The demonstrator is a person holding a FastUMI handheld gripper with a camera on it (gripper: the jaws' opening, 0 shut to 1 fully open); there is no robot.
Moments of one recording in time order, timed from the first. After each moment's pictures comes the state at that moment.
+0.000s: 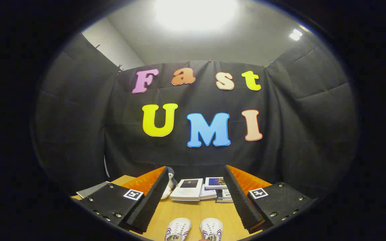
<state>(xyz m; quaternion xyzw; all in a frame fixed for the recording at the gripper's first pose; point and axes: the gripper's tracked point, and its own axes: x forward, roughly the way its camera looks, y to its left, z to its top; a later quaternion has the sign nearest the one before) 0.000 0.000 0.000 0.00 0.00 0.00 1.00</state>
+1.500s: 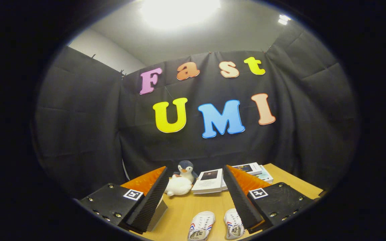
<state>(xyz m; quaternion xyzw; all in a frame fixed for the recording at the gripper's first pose) -0.013 0.042 -0.032 0.09 0.04 0.06 0.99</state>
